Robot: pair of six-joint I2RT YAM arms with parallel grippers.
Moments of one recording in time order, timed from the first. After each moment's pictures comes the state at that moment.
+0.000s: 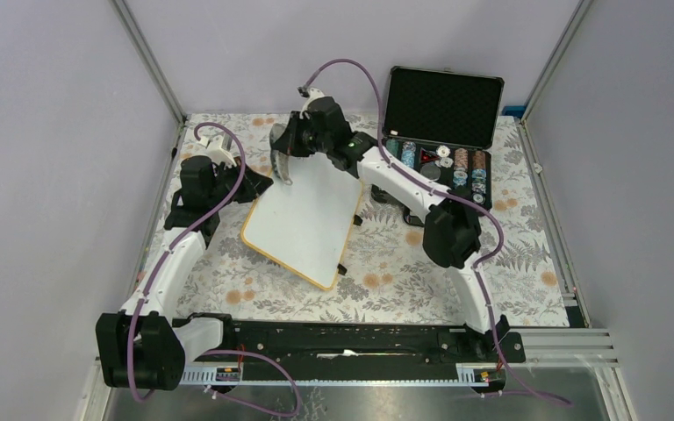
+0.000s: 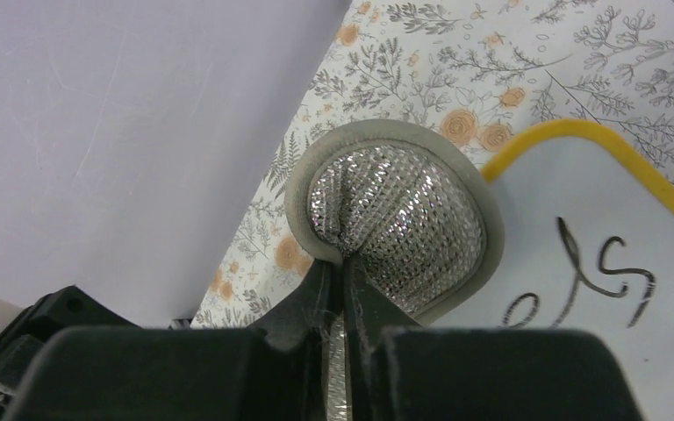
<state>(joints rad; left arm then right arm) -0.06 1.11 0.82 -0.10 0.47 -0.45 0.77 2.23 2.12 -0.25 -0.17 0.65</state>
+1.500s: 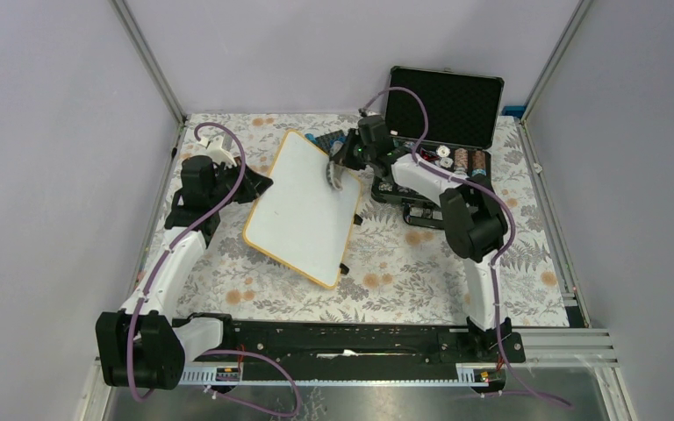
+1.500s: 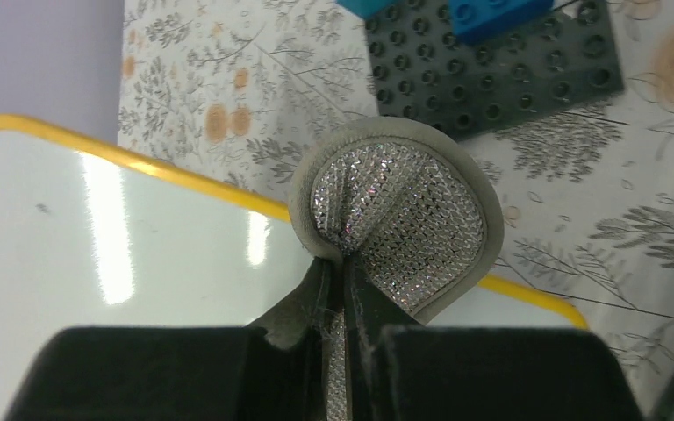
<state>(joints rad) -0.06 1.12 0.82 -0.11 0.45 -0.45 0.56 2.13 1.63 -0.04 -0.15 0.72</state>
